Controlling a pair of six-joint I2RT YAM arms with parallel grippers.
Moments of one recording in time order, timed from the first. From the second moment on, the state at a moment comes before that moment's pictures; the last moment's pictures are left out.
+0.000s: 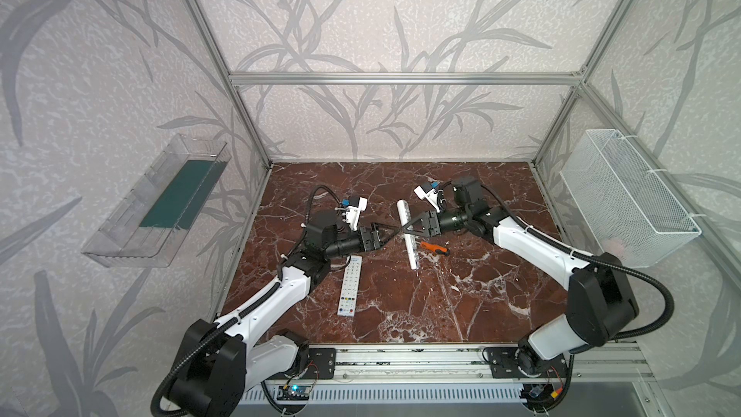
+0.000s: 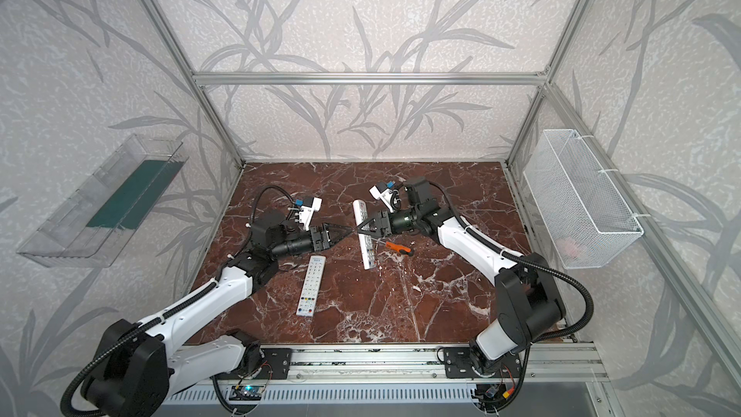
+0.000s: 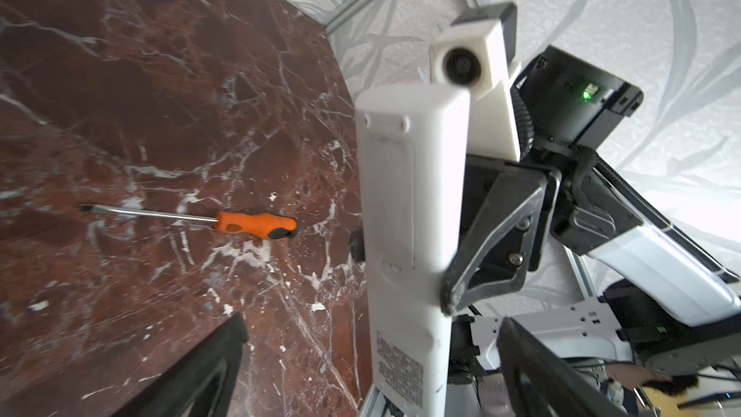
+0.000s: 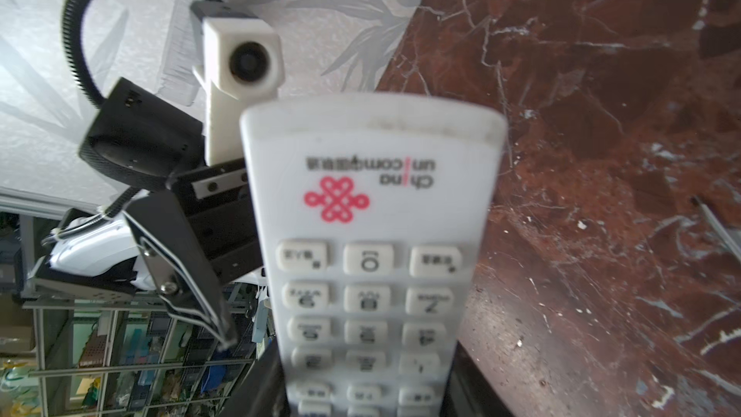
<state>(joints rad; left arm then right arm) -0.43 1.14 0.61 0.30 0.74 -0.85 0.49 1.53 1.10 -0.13 -1.03 0.55</state>
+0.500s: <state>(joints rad) -0.59 1.18 0.61 0.51 0.71 -0.88 0.46 1.43 1.03 0.21 -1.09 0.84</state>
